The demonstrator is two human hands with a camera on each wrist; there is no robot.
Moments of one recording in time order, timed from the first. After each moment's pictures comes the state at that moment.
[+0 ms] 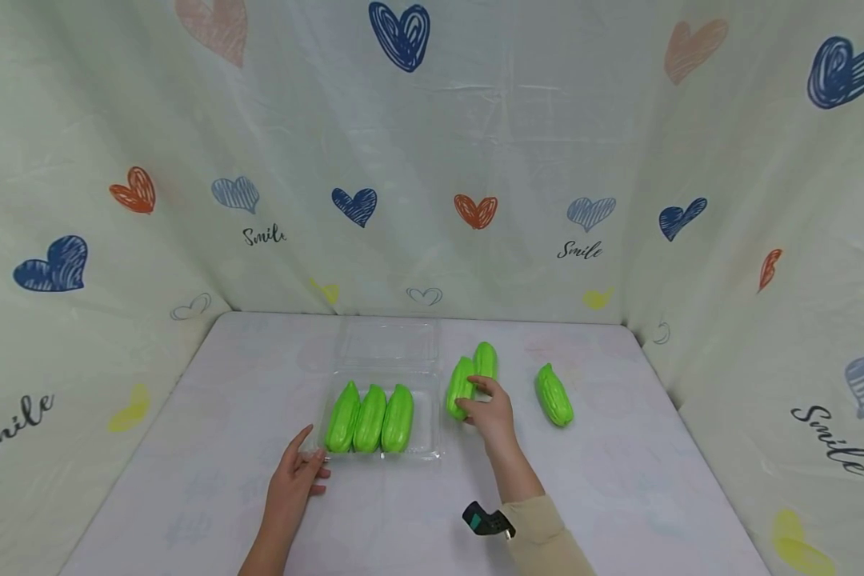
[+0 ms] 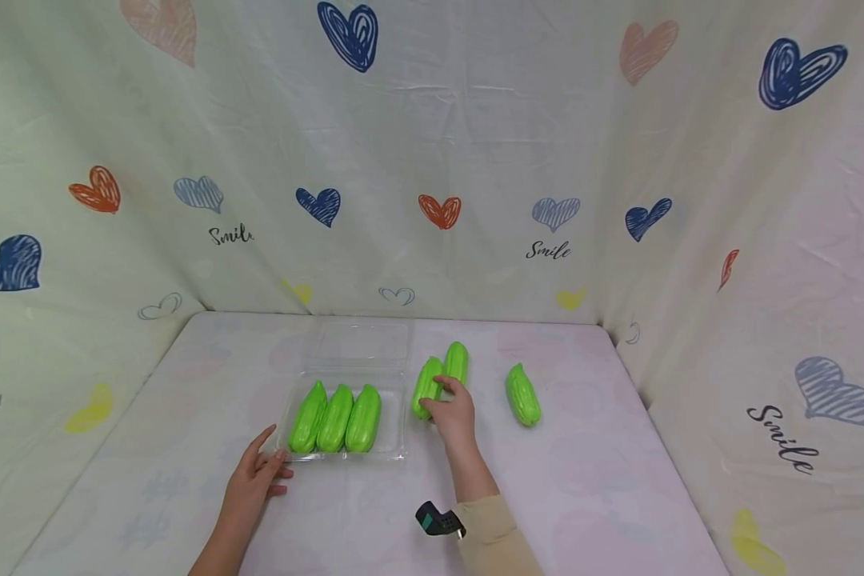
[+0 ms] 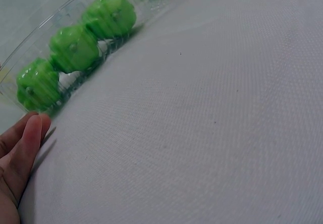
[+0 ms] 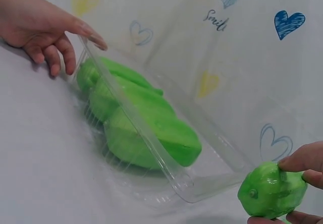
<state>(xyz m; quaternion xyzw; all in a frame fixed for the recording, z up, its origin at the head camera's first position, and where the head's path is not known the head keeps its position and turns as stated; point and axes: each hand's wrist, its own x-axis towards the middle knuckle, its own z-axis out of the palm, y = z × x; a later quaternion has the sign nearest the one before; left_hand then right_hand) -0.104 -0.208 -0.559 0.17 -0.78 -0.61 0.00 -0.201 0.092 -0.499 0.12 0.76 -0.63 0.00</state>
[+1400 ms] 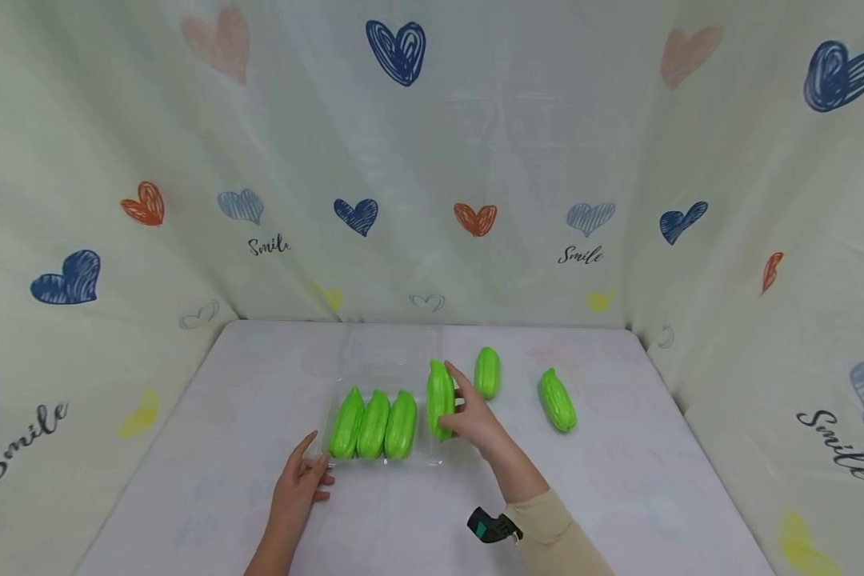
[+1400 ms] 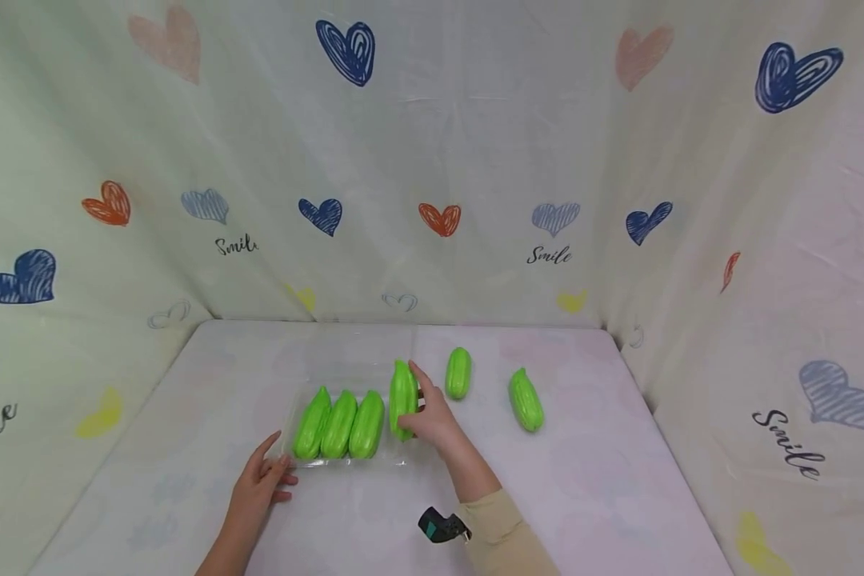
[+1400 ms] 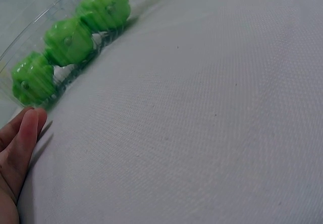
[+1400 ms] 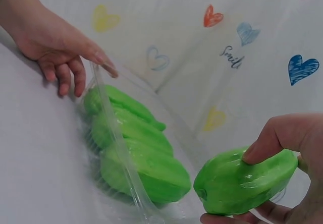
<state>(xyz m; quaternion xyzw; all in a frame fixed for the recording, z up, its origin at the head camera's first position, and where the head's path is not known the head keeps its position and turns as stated) -0.105 -0.207 -0.557 0.18 -0.77 -0.61 0.00 -0.195 0.079 -0.465 -0.05 0.78 -0.61 0.14</state>
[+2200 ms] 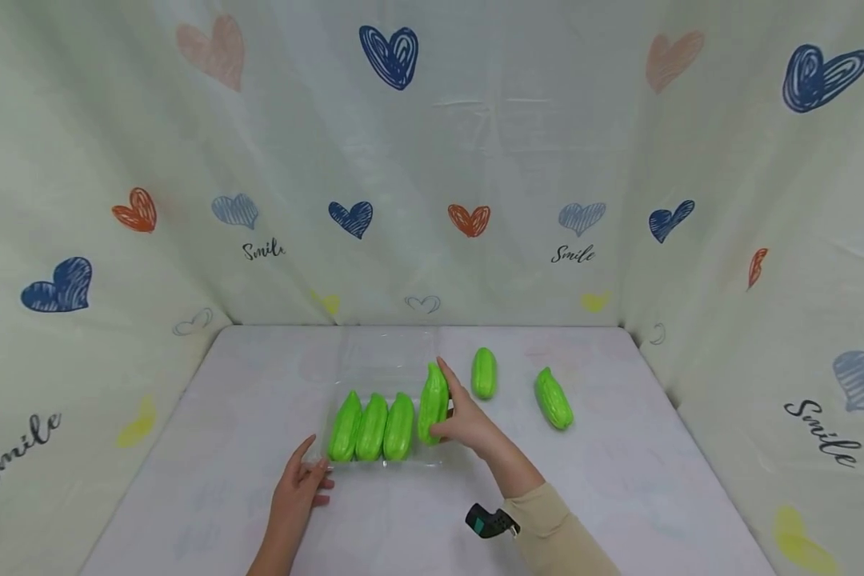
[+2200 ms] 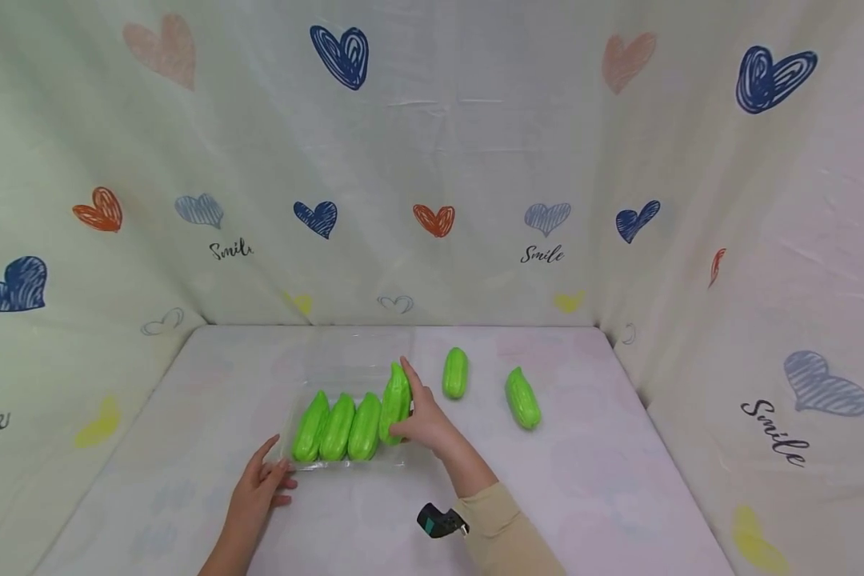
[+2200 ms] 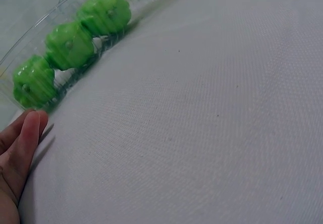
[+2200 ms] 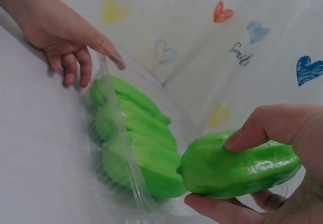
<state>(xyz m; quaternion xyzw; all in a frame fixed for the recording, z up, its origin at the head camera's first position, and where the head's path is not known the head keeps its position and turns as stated) -0.106 -0.207 -0.561 0.19 -0.77 -0.61 -0.02 -0.195 0.075 -0.466 -0.10 0.77 -0.60 0.18</state>
